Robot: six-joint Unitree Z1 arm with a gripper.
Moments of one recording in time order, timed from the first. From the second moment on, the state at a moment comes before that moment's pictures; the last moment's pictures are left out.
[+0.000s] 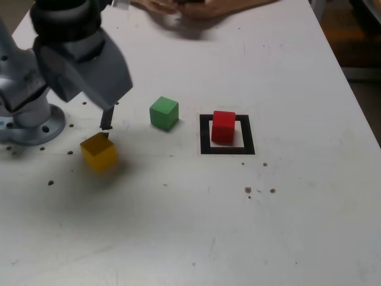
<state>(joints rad) -0.50 1.34 -0.94 1.27 0.09 0.07</state>
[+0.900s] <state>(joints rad) -0.62 1.46 -0.58 0.74 0.00 0.05</state>
